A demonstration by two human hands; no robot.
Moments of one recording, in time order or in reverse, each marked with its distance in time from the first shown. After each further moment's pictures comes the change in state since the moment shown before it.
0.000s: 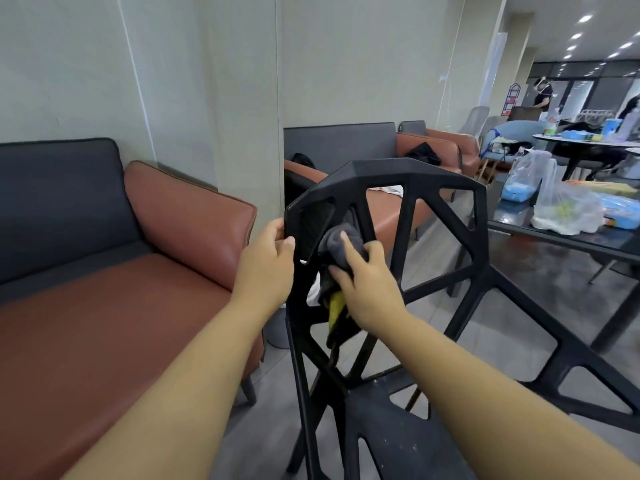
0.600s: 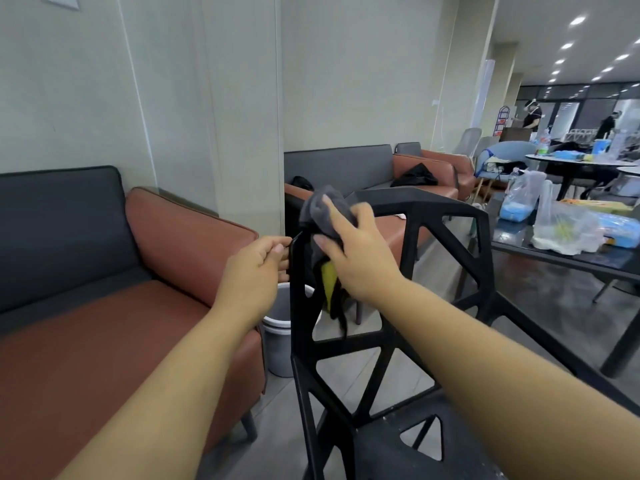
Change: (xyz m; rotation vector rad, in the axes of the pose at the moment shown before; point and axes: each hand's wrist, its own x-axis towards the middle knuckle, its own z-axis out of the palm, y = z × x) left_hand 0.031 0.000 -0.021 -0.260 -0.064 0.004; right_hand 0.071 -0.048 -0.037 0.038 0.069 -0.196
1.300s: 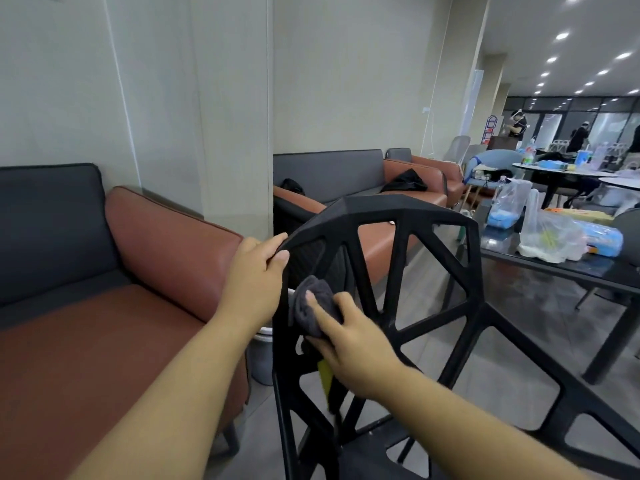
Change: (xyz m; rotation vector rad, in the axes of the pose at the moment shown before) left_hand 0.020 -0.009 0.022 0.422 0.064 0.179; right_hand -0.085 0.044 0.038 -0.106 -0.212 -0.178
